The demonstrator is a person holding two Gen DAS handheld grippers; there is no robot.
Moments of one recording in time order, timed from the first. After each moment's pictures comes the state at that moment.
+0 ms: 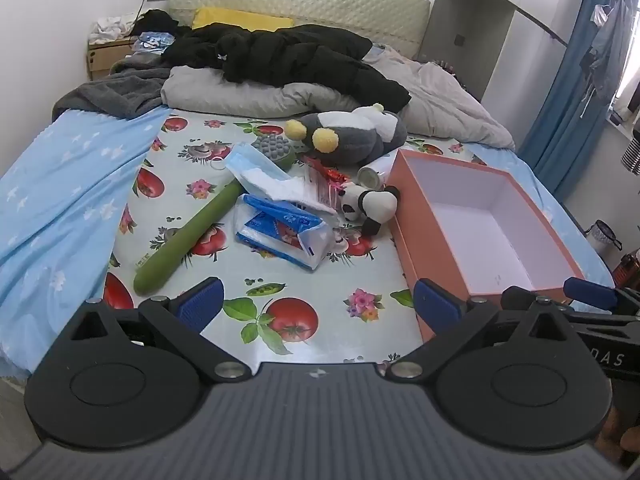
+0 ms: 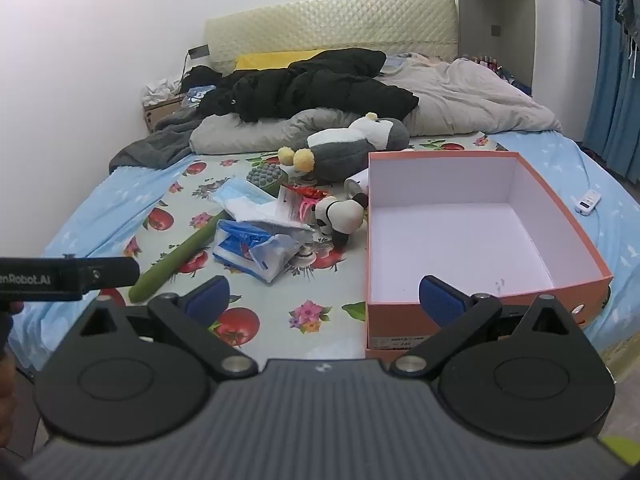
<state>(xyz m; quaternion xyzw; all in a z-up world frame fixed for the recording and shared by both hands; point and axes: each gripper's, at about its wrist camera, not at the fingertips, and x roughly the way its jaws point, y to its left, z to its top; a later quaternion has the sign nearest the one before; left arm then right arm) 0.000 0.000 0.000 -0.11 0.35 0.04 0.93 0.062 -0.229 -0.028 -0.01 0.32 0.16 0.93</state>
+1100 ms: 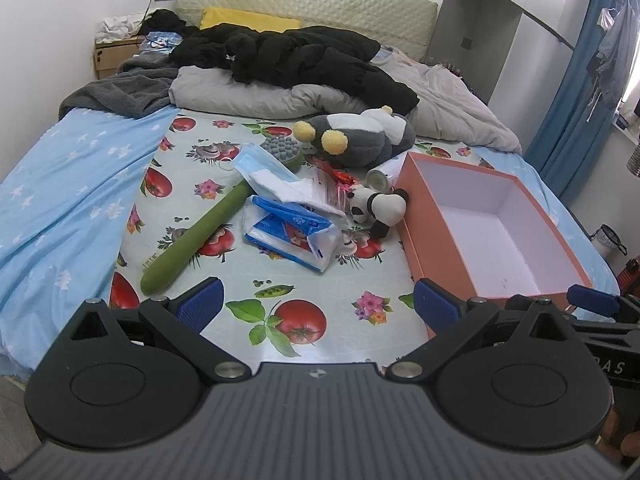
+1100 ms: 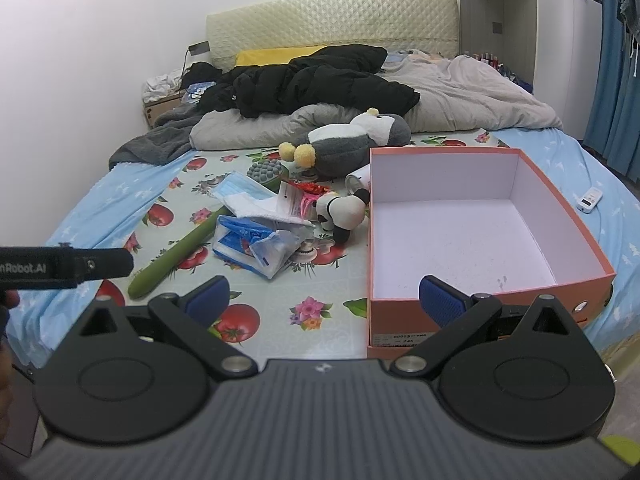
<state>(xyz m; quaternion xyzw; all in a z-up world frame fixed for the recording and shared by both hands) -0.009 0.008 0.000 -0.11 0.35 0.05 0.93 0.064 -0.227 -0.030 -0.01 0.32 0.17 0.93</state>
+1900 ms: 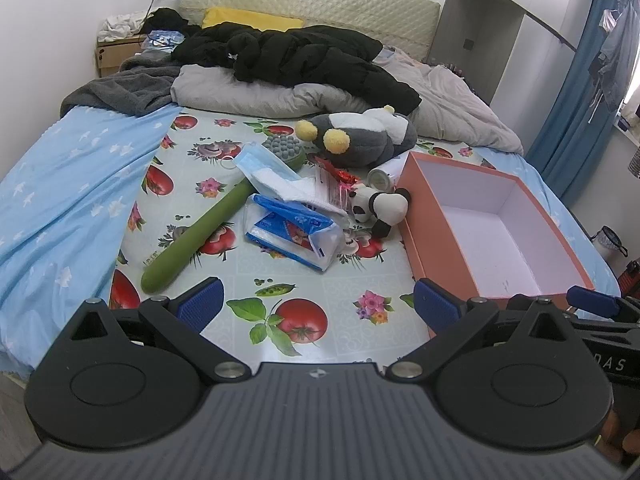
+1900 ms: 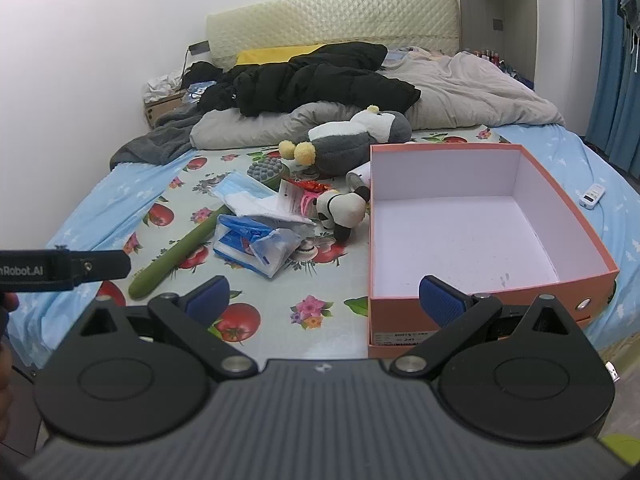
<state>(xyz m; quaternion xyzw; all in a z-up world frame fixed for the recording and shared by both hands) -0.002 0.009 -0.002 -0.11 0.35 0.05 0.93 0.064 -0.230 -0.035 0.00 0.32 0.17 0.93</state>
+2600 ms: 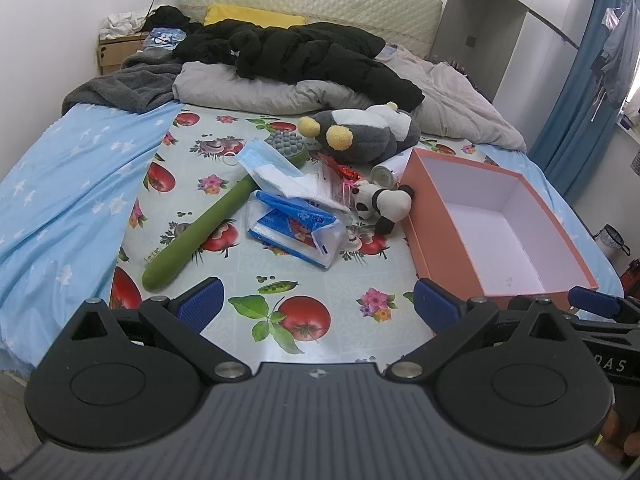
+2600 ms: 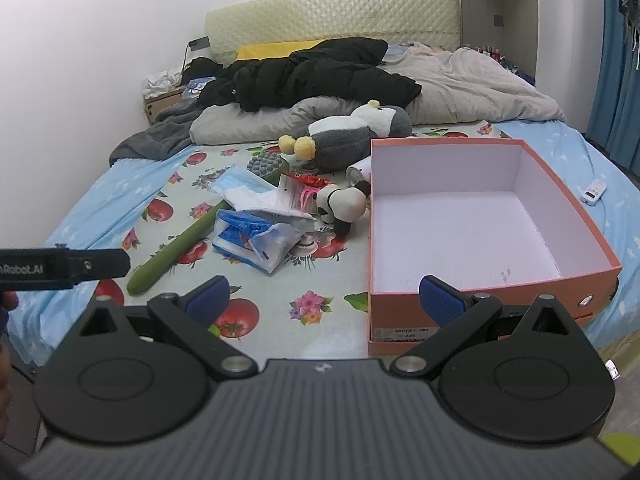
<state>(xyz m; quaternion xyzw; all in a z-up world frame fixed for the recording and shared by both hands) -0.002 0.009 -0.006 -0.11 0.35 0.06 0.93 0.066 -0.230 -0.038 0.00 0.33 0.17 0.93</state>
